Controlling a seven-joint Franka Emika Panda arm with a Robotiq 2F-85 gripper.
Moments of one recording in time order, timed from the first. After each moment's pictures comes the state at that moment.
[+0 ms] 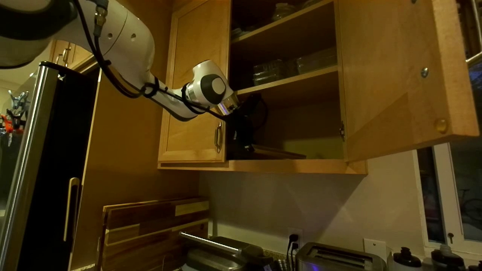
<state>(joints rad) 0.01 -0.06 -0.16 -1.75 -0.25 2.49 -1.45</state>
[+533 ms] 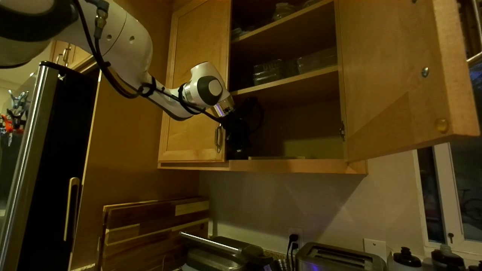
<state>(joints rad) 0.01 -0.06 -0.12 -1.75 -0.21 2.45 -1.44</state>
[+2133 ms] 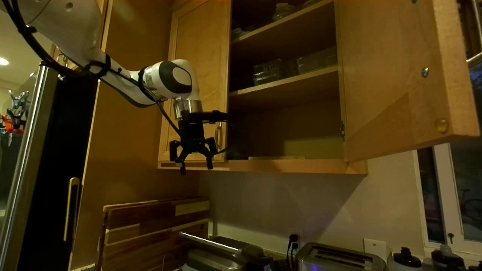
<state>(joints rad) 0.03 -0.36 -0.03 -2.03 -0.14 1.89 -1.14</state>
